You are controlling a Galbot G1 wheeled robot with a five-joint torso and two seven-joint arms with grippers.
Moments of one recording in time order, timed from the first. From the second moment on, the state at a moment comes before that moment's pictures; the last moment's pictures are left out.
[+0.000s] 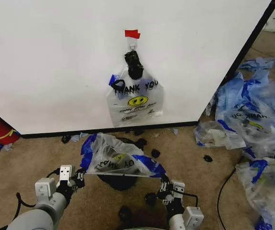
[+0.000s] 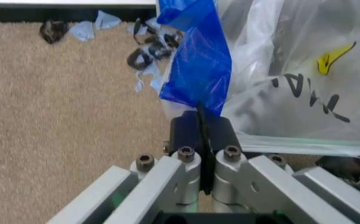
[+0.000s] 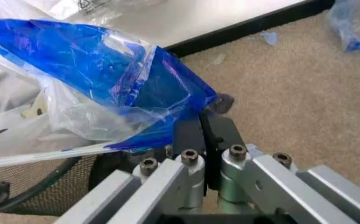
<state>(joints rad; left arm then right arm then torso) 1.55 -0.25 -0.18 -2.41 -1.25 -0.04 -0.81 -1.00 0.76 -0.73 2.27 0.70 0.22 1.22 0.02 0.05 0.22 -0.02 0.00</state>
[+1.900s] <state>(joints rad) 1.62 -0.28 -0.15 -2.35 -1.20 -0.05 -0.80 -0.98 0.80 -0.73 2.13 0.65 0.22 1.23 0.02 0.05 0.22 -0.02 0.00</state>
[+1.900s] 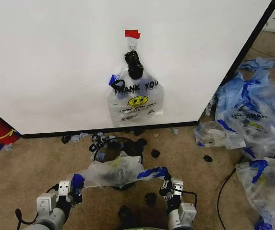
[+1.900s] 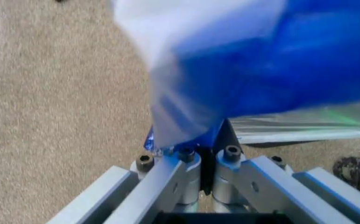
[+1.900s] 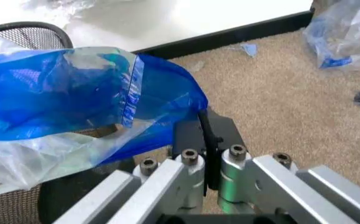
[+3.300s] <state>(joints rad) 1.42 -0.18 -0.18 -2.45 -1.28 -0.03 -0.77 -1.00 0.79 -0.69 2.19 0.59 0.22 1.23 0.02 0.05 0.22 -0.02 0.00</state>
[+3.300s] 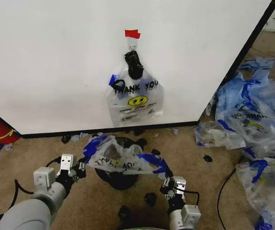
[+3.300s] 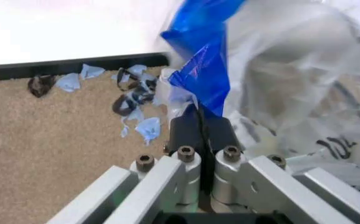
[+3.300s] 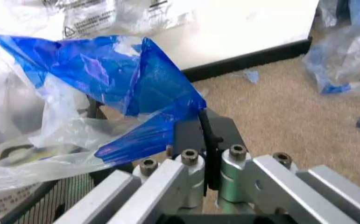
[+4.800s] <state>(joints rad) 1.55 -0.29 -0.14 -2.44 -1.26 -0.02 -0.79 -1.04 0.74 -0.71 2.13 0.53 0.21 1.23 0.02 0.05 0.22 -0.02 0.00</state>
